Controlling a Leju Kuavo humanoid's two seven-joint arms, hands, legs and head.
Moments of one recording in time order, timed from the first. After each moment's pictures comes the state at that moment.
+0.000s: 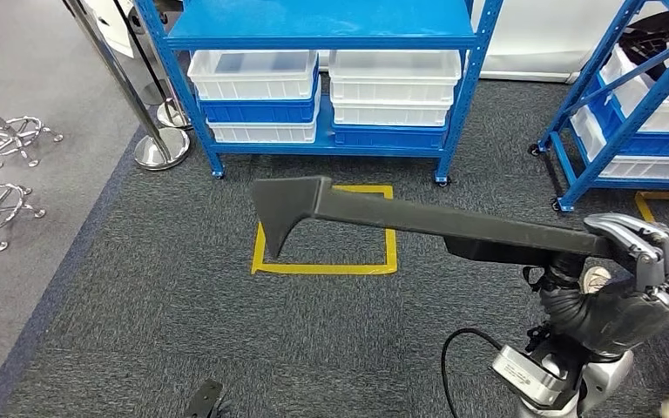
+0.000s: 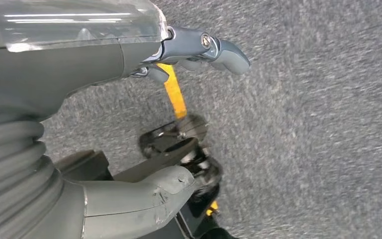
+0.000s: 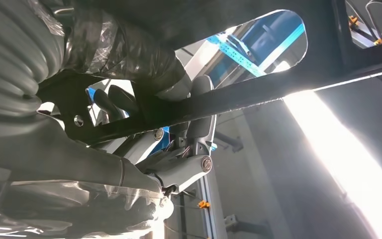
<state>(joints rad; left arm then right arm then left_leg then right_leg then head) -0.15 -0.09 -0.08 -0.30 -0.20 0.02 -0.31 -0.07 0.22 -0.11 -2.08 0.70 -0.70 -0.69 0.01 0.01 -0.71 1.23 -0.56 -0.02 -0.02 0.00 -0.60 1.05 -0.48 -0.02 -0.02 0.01</state>
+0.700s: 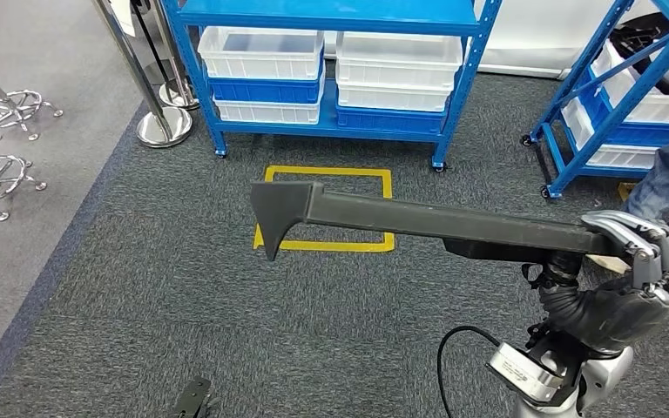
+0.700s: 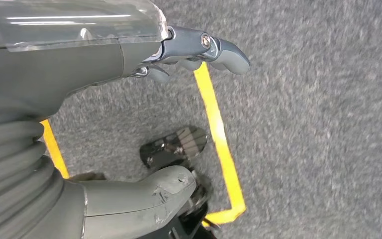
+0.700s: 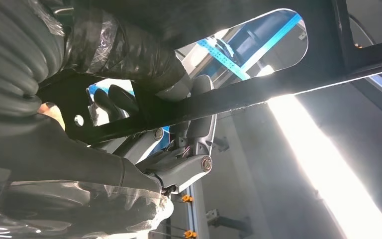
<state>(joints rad) -0.15 -0.07 -0.08 -0.30 -0.19 0.00 -0.31 -0.08 0.21 -0.11 -2.08 0.70 -0.70 -0.69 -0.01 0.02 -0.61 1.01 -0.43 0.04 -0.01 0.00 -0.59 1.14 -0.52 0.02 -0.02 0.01</state>
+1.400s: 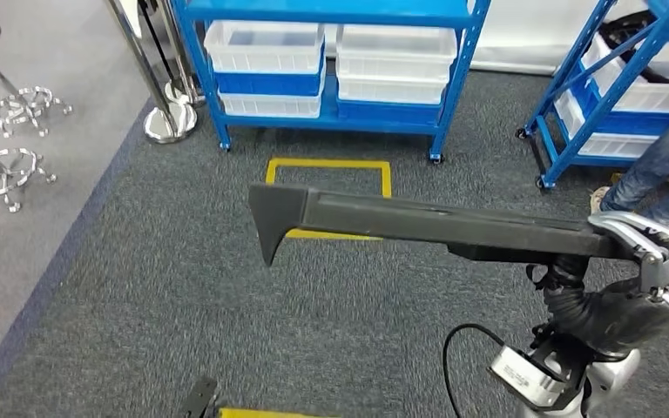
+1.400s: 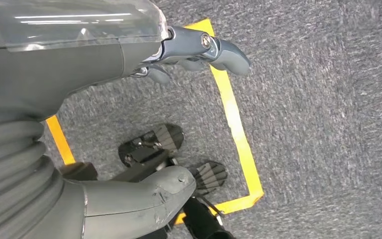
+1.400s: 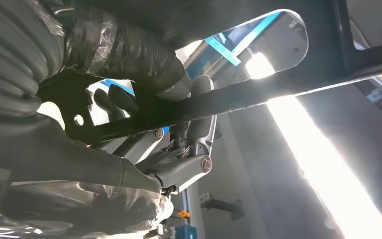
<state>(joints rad) -0.15 -0.07 -0.10 -0.30 -0.19 0.00 -0.34 -0.08 0.20 -0.11 -2.10 0.72 -0.70 -0.69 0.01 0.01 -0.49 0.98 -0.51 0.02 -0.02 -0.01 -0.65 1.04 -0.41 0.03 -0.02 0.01</state>
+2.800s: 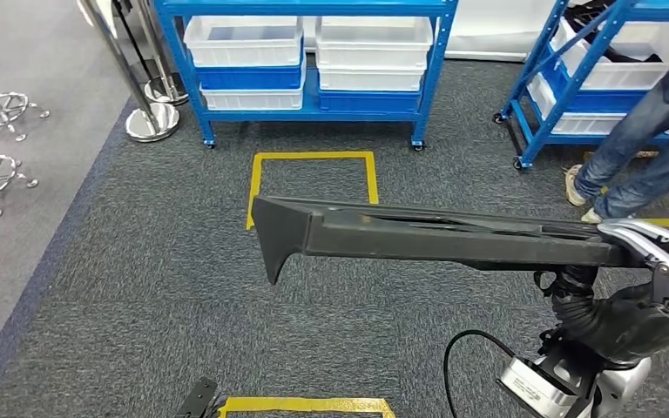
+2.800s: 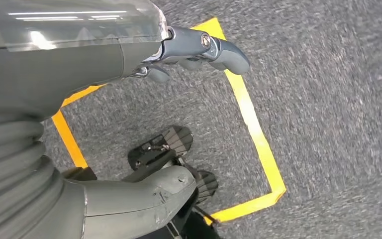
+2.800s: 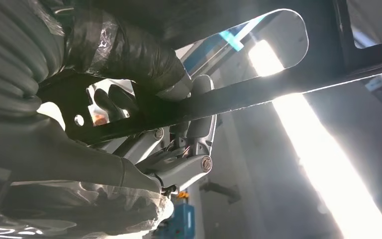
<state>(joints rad) -0.15 -0.08 -0.13 -0.30 -0.20 0.01 -0.35 -0.06 0.16 -0.11 -2.13 0.69 -0.70 -0.69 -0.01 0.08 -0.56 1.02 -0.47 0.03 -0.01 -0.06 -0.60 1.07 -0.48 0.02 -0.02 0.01</state>
